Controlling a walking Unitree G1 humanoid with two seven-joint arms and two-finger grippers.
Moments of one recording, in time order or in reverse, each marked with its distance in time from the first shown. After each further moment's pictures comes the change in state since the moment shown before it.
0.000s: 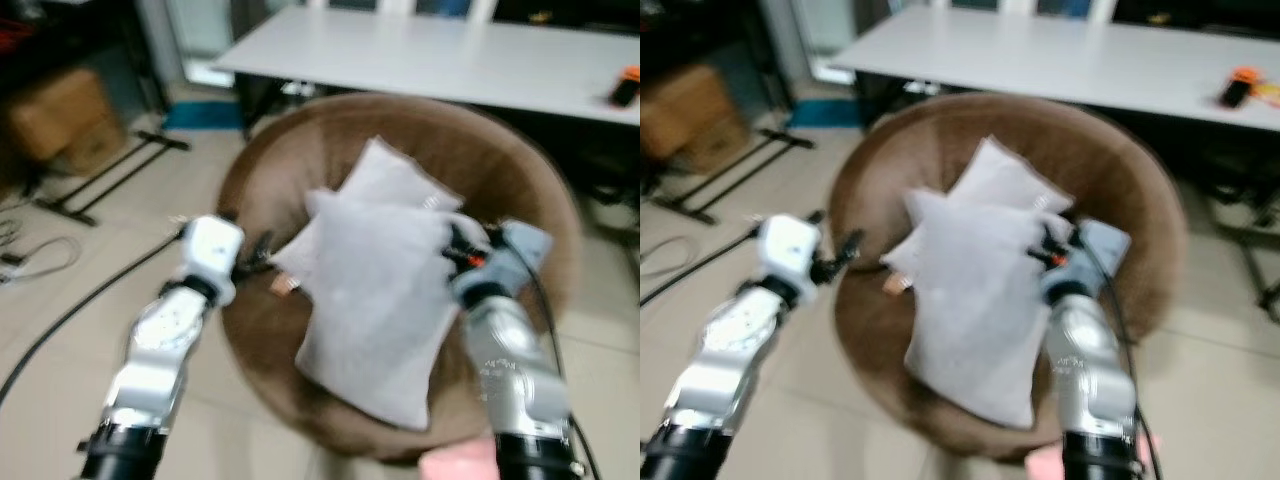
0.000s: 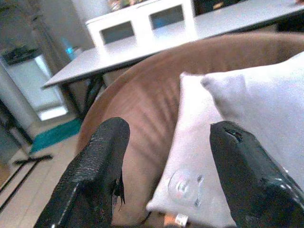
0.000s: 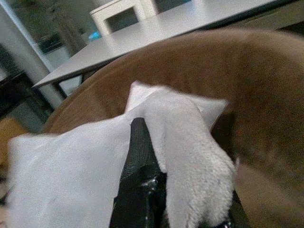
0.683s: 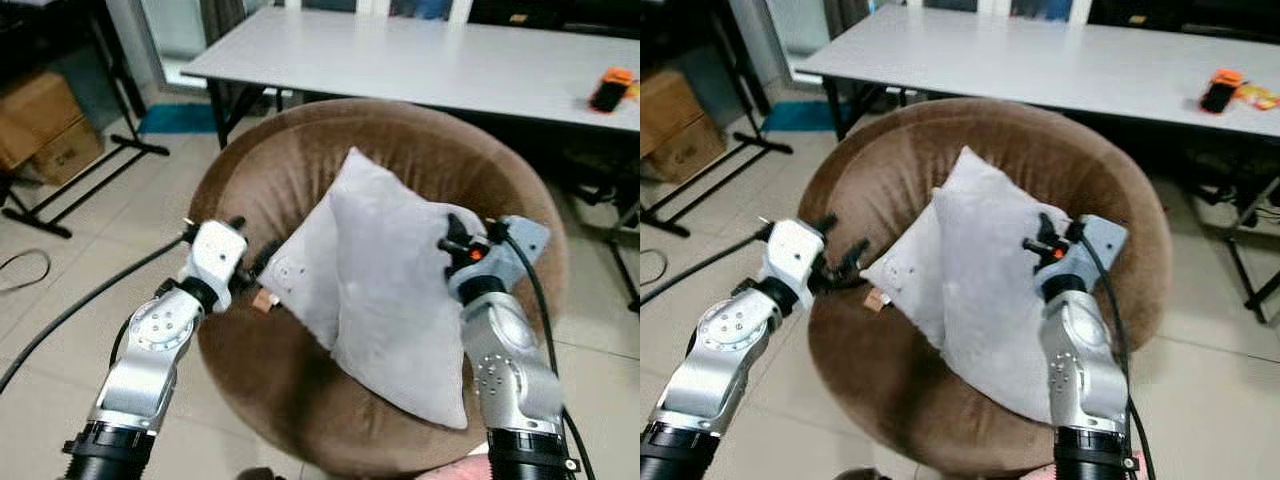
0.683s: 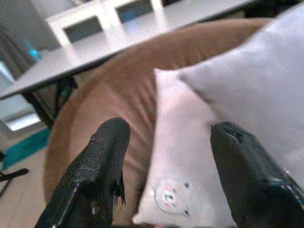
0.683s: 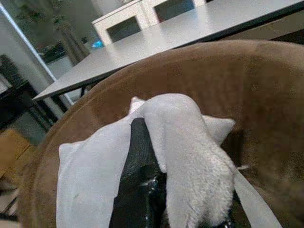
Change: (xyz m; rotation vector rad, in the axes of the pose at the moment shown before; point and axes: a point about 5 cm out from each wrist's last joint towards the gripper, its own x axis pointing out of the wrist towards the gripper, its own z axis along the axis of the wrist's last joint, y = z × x) left arm -0.006 -0.004 -0.007 0.037 0.038 -0.161; right arm 0.002 0.011 0.003 0.017 -0.023 0.031
